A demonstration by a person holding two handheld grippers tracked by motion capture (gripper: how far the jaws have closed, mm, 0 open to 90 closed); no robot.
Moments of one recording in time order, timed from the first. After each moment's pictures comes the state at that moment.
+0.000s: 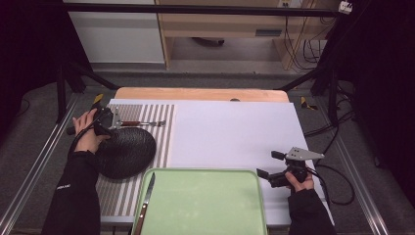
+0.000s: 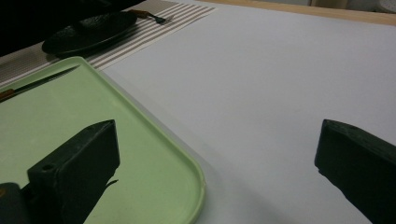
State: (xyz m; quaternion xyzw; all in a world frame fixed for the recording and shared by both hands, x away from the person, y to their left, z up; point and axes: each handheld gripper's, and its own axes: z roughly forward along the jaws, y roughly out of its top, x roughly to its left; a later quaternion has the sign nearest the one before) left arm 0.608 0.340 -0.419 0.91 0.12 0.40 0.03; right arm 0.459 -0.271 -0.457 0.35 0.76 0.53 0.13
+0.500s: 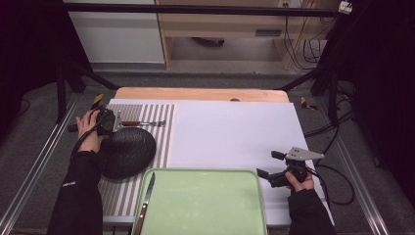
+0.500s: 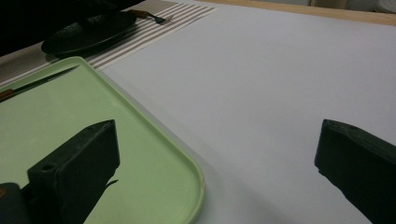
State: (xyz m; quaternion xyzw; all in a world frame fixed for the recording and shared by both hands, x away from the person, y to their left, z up) left arm 0.618 0.344 -0.435 0.91 0.07 0.40 0.00; right arm 0.459 -0.271 -0.457 0.35 0.76 0.53 0.13
